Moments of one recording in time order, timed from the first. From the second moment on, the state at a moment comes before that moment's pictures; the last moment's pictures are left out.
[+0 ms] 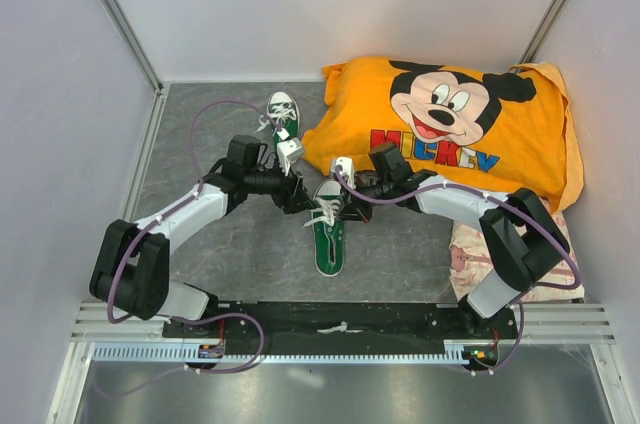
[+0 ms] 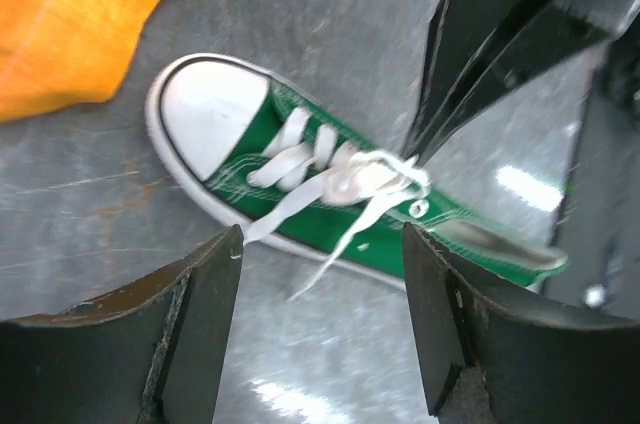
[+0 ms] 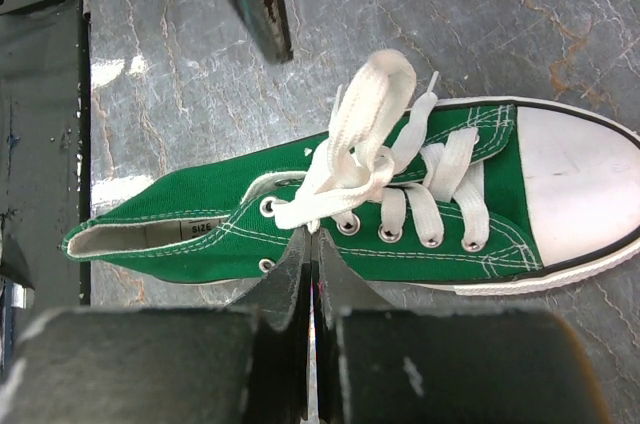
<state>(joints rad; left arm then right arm) -0.38 1.41 0.82 -0.12 0.80 0.21 0.59 1.62 0.91 -0.13 -0.82 -0.40</state>
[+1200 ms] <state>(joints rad) -0.43 1.57 0.76 0.25 0.83 -0.33 0.60 1.56 0.91 -0.19 -0.78 -0.41</state>
